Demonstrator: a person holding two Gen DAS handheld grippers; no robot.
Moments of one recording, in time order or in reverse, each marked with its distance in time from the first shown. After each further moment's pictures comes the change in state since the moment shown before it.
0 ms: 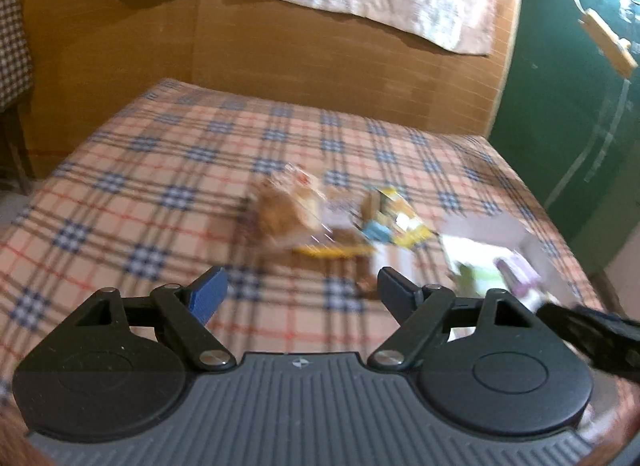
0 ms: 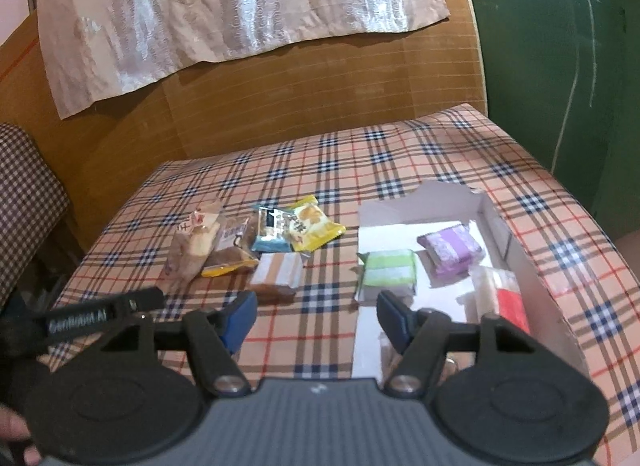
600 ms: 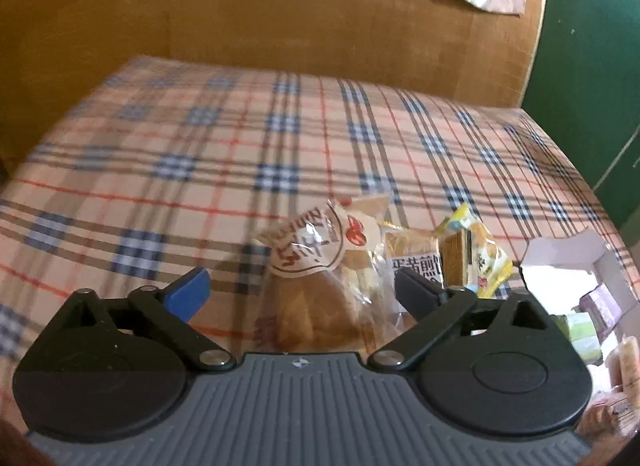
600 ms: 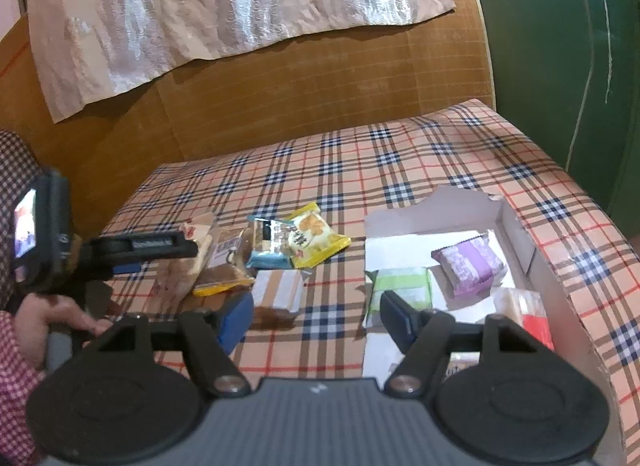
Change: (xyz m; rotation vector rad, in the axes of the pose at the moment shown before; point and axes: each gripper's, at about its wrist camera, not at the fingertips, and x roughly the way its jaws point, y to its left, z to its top) left arm 0.153 0.021 0.047 0.059 0.134 -0.012; right arm 0.037 -0.007 0.015 0.020 0.012 0.010
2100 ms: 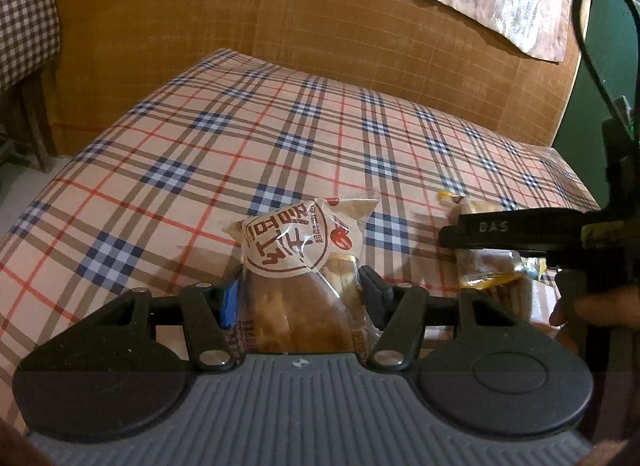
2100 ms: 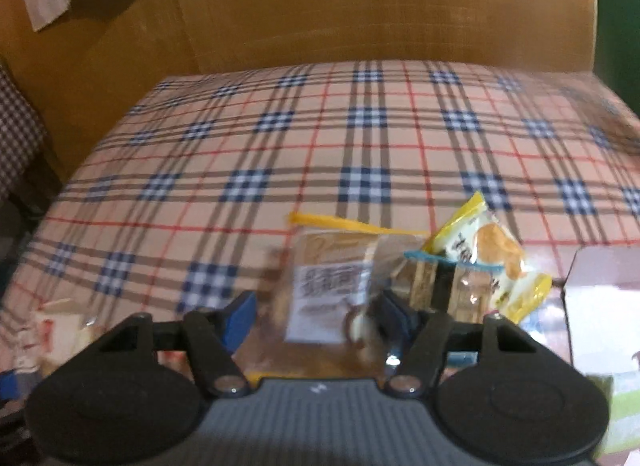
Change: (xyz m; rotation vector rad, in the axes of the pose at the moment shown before) left arm -0.056 0.093 -0.058 -0.135 -0.083 0.067; right arm 0.203 0.083 0.040 -0.135 0.220 -0.012
